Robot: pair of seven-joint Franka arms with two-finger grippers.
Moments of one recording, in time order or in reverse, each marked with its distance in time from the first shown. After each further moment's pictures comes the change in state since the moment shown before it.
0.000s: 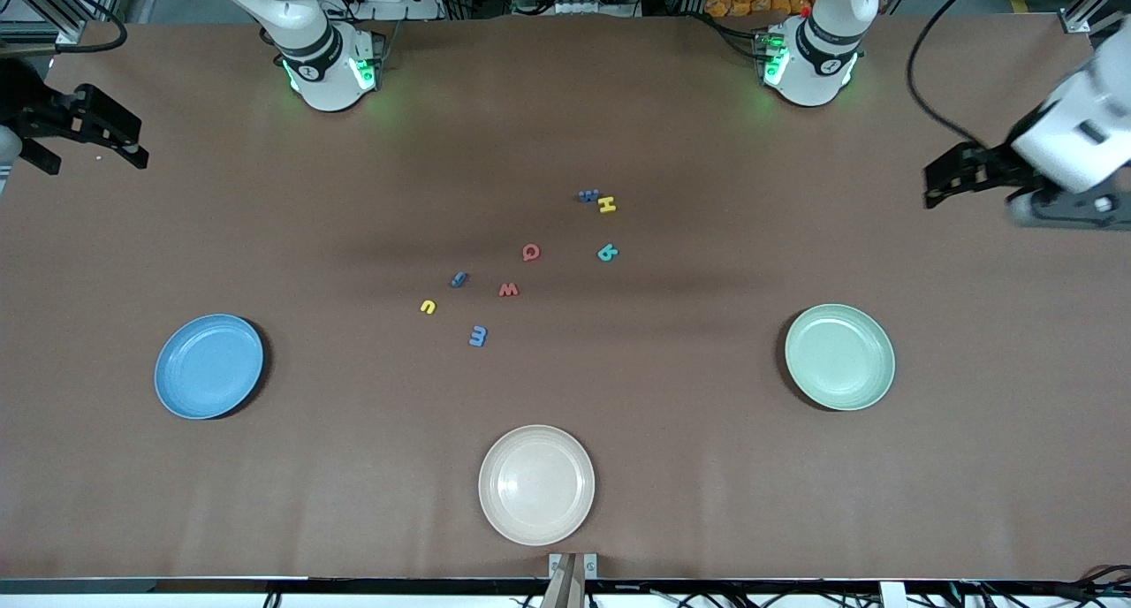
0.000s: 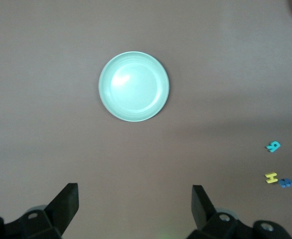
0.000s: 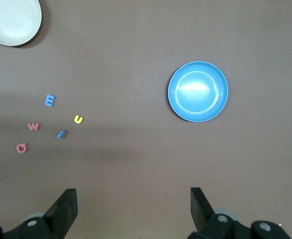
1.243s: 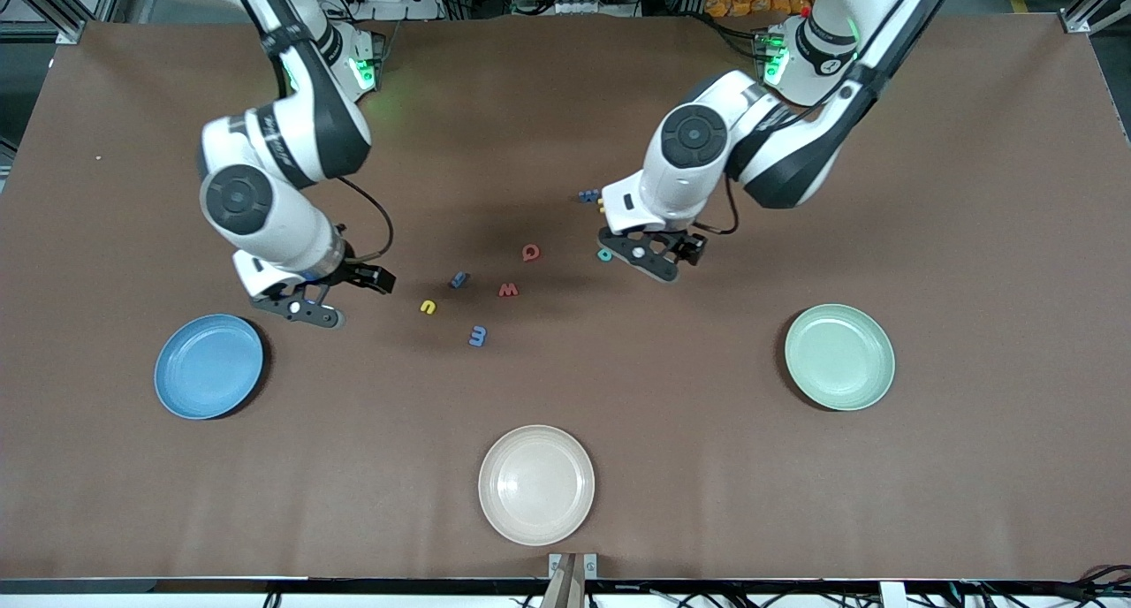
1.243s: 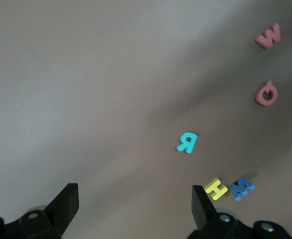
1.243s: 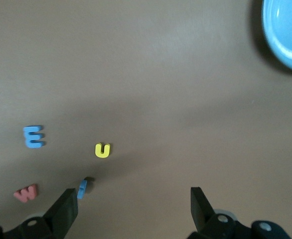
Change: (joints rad) left arm -0.184 0.332 -0.380 -0.360 0.179 0.618 -0.125; right arm 0.272 0.282 0.011 -0.490 0.003 0.631 0.707
